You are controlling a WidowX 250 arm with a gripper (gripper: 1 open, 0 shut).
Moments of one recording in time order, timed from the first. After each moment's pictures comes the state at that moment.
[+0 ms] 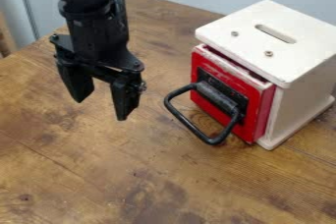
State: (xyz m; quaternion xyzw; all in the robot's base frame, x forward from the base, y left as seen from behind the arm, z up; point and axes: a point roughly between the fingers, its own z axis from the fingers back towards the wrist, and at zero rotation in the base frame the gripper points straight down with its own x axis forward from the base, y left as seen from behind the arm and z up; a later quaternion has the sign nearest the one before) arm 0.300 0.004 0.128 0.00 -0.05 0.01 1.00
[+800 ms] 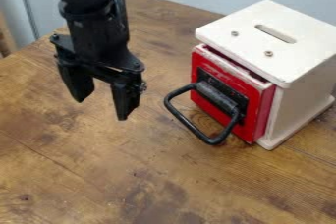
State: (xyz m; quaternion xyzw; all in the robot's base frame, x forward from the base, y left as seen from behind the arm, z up) arm 0.301 0.002 0.128 0.00 -0.05 0.01 1.00
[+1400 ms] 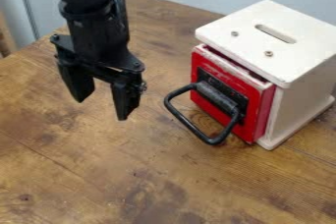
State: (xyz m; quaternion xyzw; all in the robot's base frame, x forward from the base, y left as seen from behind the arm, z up) arm 0.301 0.002 0.128 0.00 -0.05 0.01 1.00
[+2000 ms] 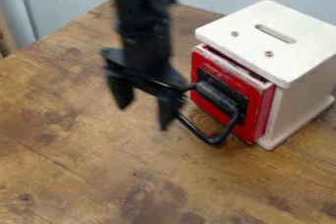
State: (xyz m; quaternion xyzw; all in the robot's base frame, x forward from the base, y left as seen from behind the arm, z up) arm 0.330 -0.043 0.105 0.00 -0.04 -0.05 1.00
